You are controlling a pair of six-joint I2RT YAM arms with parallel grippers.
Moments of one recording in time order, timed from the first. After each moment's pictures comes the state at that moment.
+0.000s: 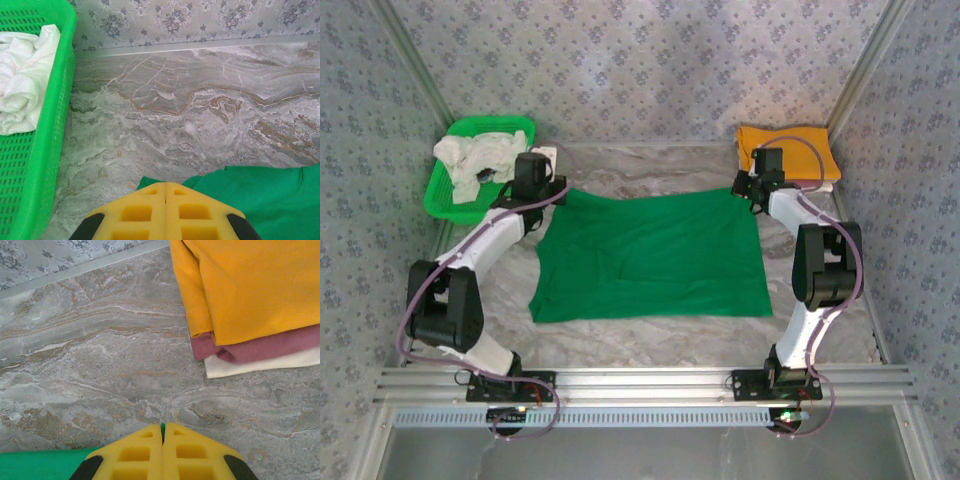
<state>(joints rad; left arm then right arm) -0.25 1.55 1.14 -0.16 -0.12 -0.09 0.05 1.83 1.27 -0.16 -0.01 0.28</state>
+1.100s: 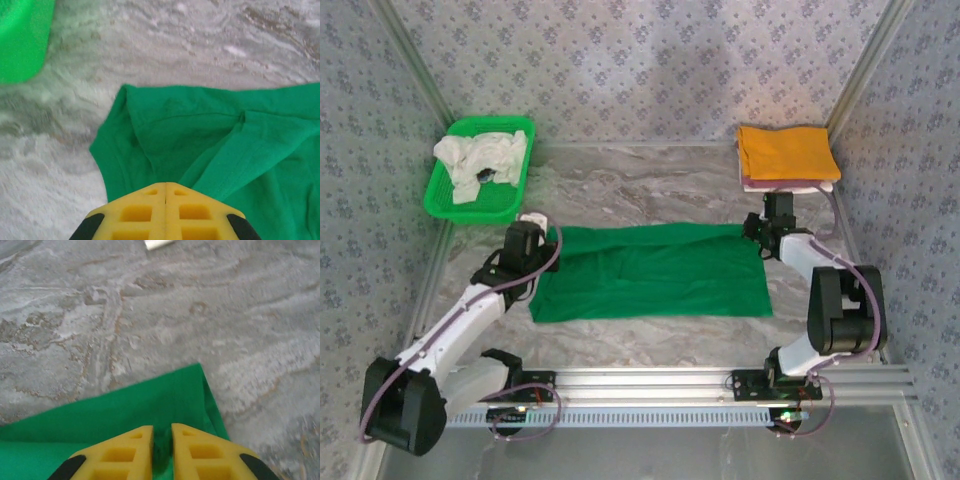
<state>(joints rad) -0.37 0.99 0.60 -0.33 -0.15 -0.26 0.02 1.50 0.80 -0.14 -0.01 0.37</state>
